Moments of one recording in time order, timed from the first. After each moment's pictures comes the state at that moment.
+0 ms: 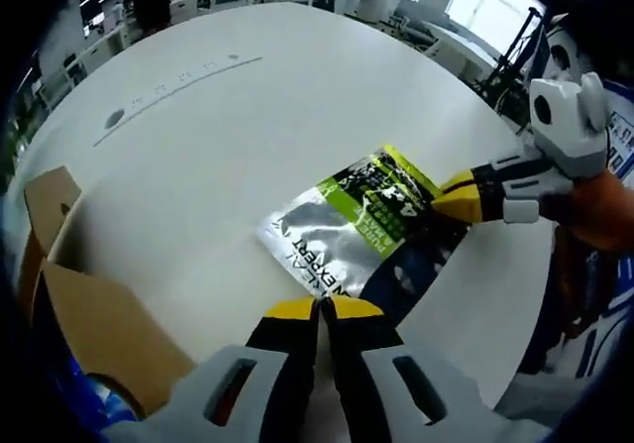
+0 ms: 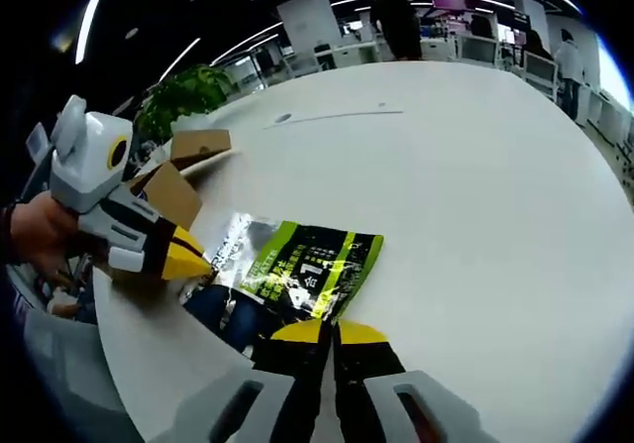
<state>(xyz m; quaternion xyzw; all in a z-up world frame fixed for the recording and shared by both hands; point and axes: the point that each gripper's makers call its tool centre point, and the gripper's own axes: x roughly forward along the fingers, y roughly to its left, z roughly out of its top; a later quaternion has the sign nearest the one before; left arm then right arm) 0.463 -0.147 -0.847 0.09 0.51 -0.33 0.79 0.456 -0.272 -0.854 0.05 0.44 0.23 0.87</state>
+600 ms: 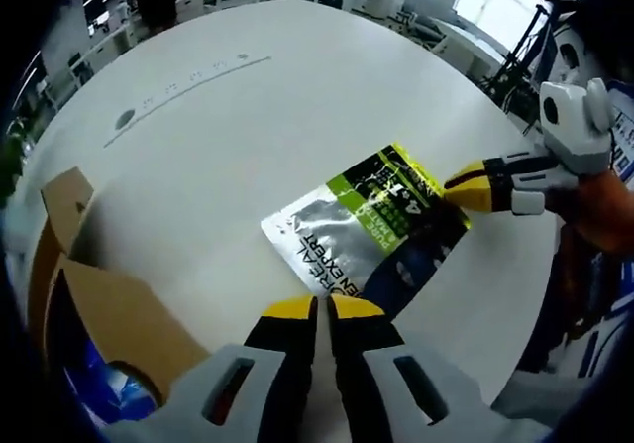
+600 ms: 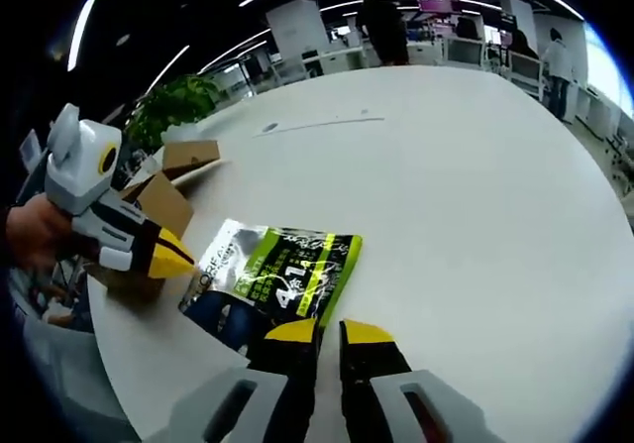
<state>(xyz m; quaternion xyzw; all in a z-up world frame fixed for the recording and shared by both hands) 0.461 -0.137 -0.836 0.11 0.52 -0.31 0.79 0.455 -0.288 -0.844 0.06 0.43 0.20 0.88</state>
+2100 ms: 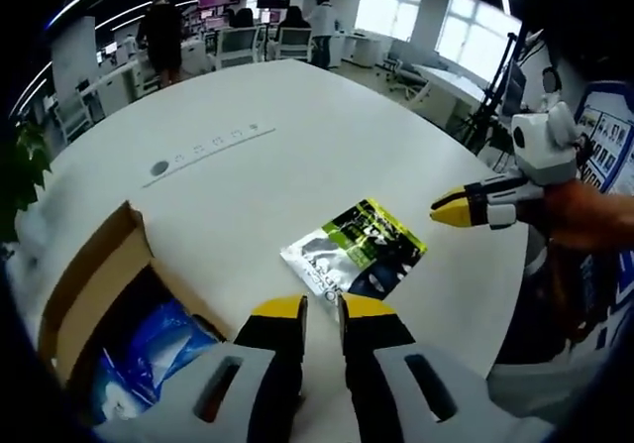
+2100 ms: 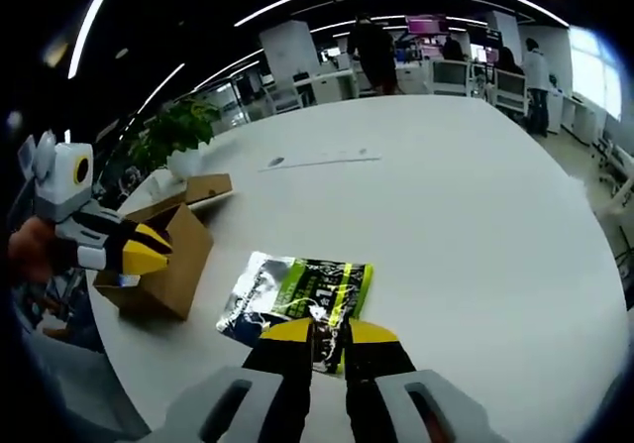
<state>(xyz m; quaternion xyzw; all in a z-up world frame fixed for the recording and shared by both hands) 0.449 -0.110 -0.752 0.07 0.41 -0.33 0.84 0.439 -0.278 -0.786 0.06 0.39 0.18 0.90</state>
